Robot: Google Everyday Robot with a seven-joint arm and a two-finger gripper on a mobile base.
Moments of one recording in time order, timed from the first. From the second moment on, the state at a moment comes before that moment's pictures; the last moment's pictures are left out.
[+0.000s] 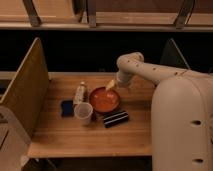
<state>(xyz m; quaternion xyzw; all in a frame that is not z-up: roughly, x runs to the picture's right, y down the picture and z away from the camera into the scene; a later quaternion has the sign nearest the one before) 0.083 0.015 0.885 -0.25 0.14 0.68 0.67</state>
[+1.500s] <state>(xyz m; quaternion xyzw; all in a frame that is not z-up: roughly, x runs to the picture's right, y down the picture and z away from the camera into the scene) 0.083 0.015 0.885 -0.25 0.14 0.68 0.67</state>
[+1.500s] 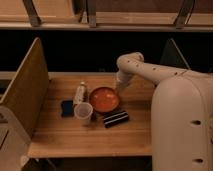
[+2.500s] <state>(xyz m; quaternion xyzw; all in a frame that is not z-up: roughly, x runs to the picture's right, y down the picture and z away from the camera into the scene) -0.040 0.005 0.863 -0.27 0.07 0.50 0.82</state>
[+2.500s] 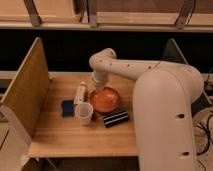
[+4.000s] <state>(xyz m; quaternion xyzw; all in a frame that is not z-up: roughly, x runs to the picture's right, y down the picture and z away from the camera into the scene) -0.114 0.032 0.919 -0.37 0.01 0.45 0.81</state>
